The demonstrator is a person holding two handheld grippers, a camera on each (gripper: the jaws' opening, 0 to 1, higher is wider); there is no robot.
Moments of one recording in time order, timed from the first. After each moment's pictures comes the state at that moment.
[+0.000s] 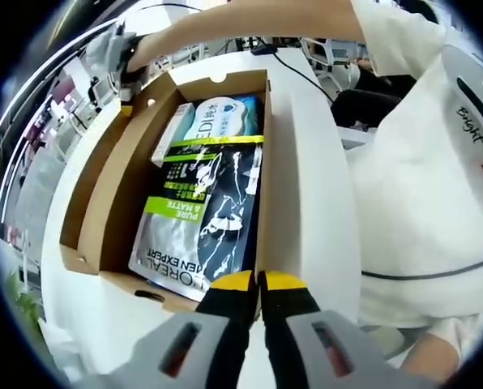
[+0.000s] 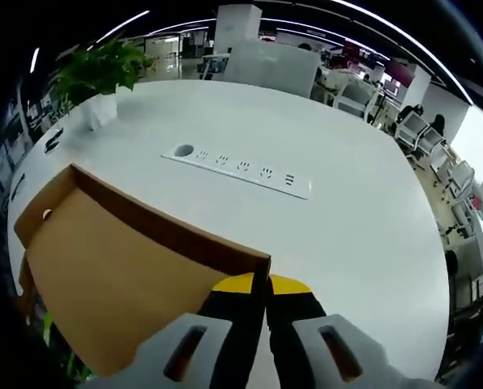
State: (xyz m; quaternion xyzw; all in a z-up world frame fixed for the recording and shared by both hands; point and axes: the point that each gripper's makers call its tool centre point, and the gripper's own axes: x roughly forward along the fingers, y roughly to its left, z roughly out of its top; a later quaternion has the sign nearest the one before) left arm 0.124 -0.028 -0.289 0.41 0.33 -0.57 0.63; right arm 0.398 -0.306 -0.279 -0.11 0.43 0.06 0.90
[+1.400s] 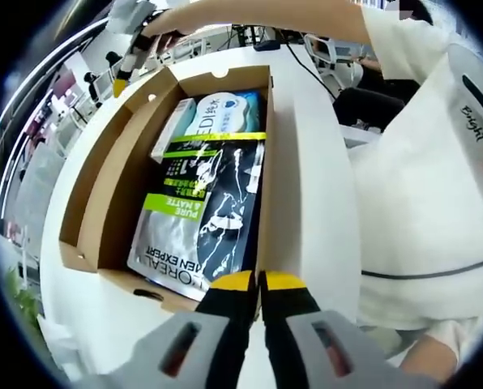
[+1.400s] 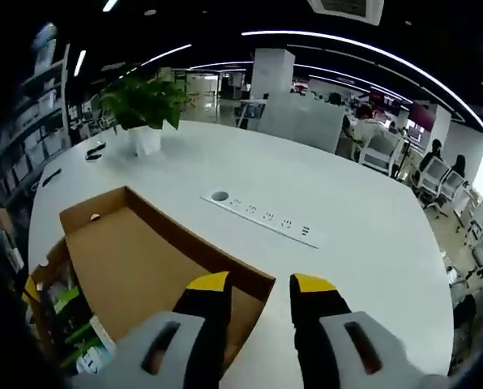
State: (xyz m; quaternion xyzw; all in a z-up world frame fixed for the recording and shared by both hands) left arm 0.125 -0.027 -0.290 0.41 0.35 -0.57 0.63; right arm 0.386 -0.289 -0.205 -0.10 0.27 0.19 0.94
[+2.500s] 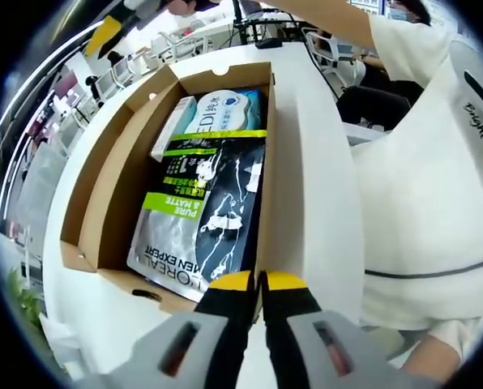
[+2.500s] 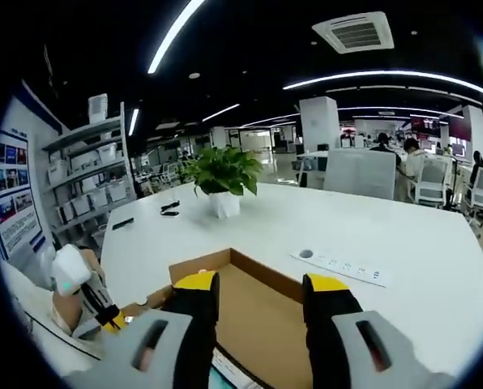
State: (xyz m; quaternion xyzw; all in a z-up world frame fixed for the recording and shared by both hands) left arm 0.125 -0.028 -0.294 0.42 0.34 -0.56 0.63; right arm 0.299 -0.209 -0.127 -0.02 0.16 0.34 0.93
